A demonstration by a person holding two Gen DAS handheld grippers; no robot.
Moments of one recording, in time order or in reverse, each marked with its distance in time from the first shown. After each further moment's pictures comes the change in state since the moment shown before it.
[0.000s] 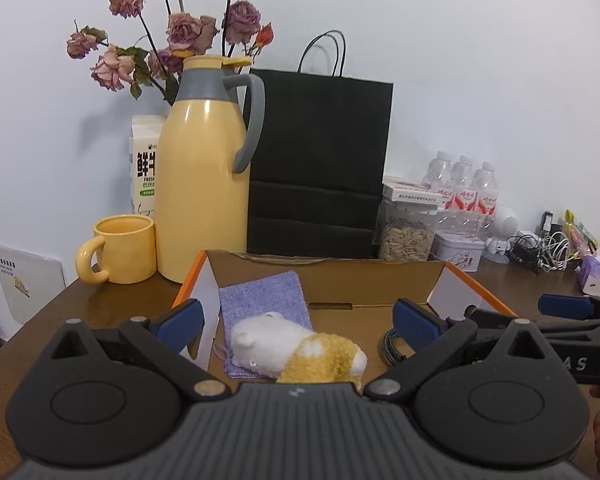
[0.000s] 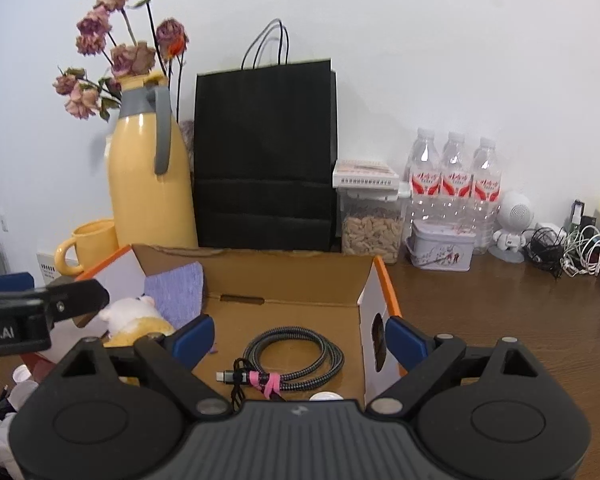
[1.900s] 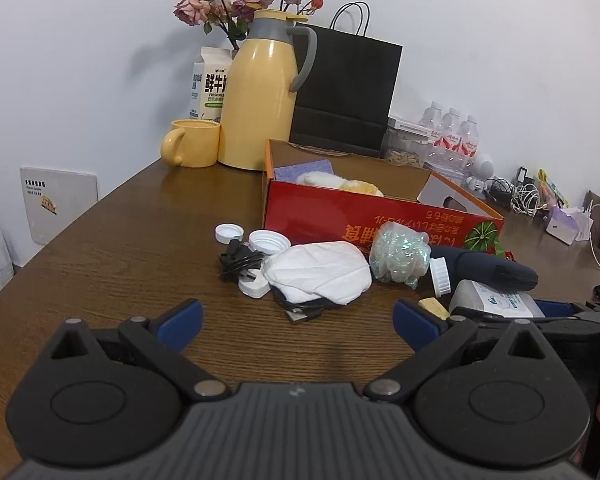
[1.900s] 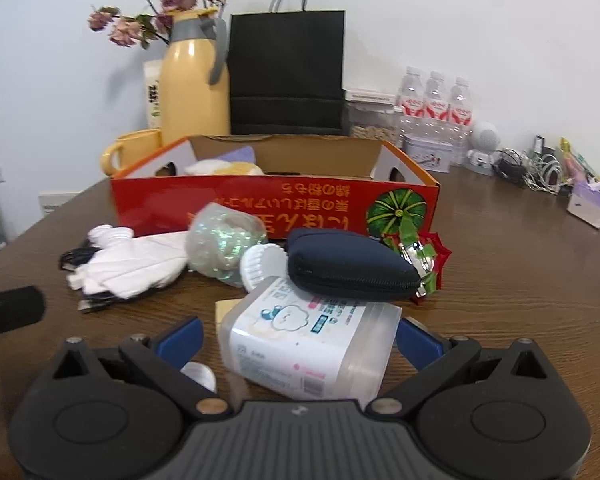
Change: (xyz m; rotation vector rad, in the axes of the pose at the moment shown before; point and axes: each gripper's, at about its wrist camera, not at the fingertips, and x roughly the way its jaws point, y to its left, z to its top) left arm -0.157 0.070 -0.093 -0.073 0.165 -0.032; right arm -0.116 0.090 -0.109 0.019 0.175 -0.100
